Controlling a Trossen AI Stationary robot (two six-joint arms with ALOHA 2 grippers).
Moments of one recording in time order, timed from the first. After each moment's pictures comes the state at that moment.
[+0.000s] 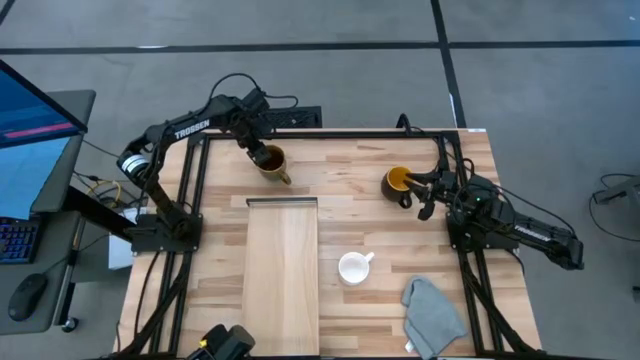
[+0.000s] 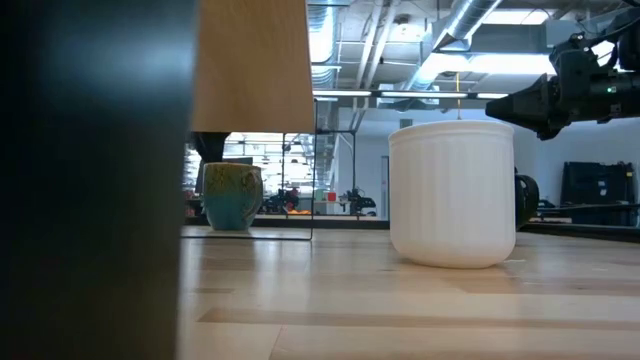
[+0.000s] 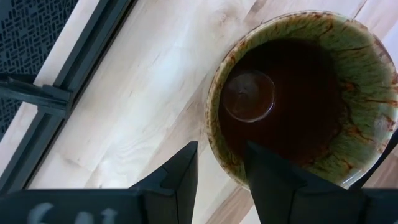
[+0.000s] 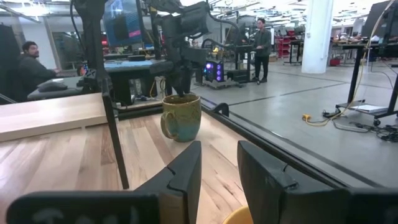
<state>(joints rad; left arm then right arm) 0.84 1.67 1.34 -1.02 0.08 0.22 -0.42 0.00 0.00 0.02 -0.04 0.00</state>
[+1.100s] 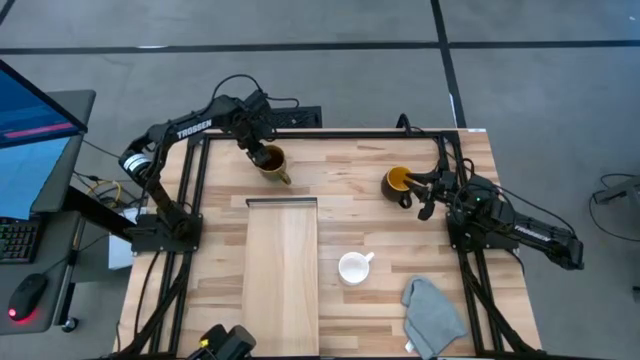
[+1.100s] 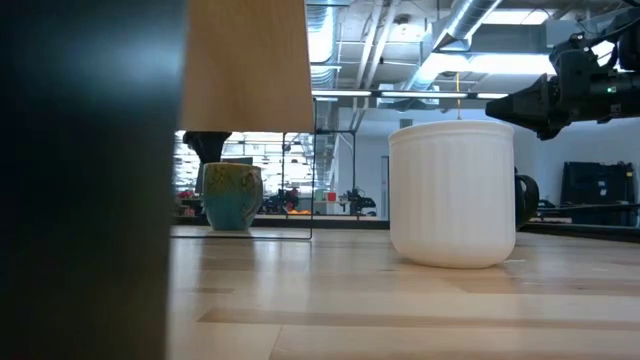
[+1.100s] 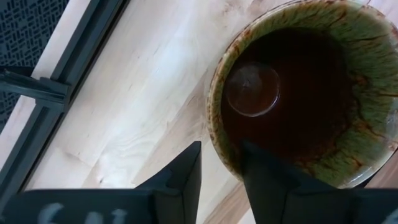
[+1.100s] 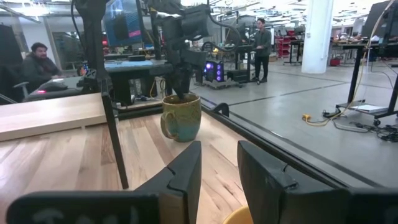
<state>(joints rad) 0.83 1.69 1.34 -1.04 0.05 0.21 -0.42 0.00 0.00 0.02 -0.04 0.00</state>
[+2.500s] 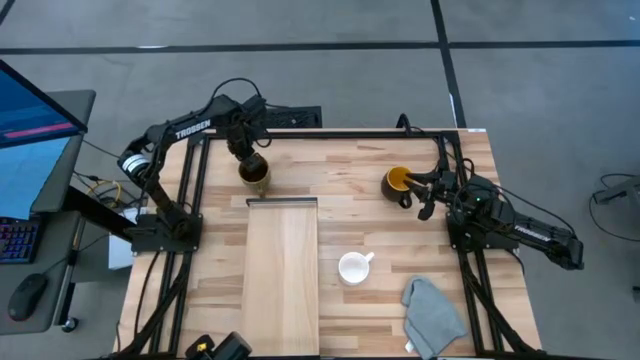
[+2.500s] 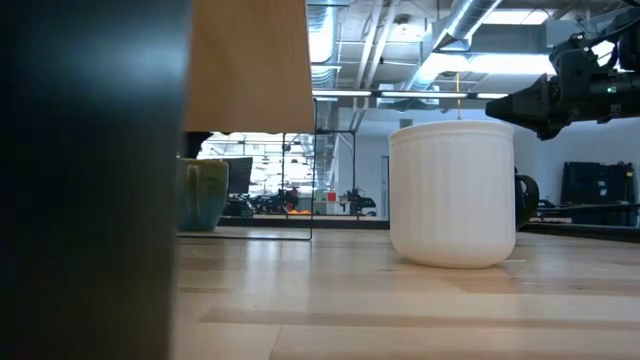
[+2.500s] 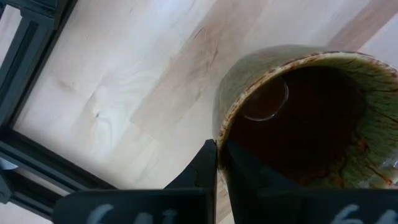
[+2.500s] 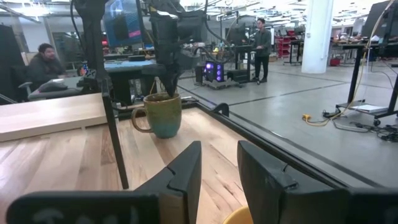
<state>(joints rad) 0.83 1.68 1.34 -1.23 0.00 0.13 -0.42 0.00 0.00 0.02 -0.04 0.00</state>
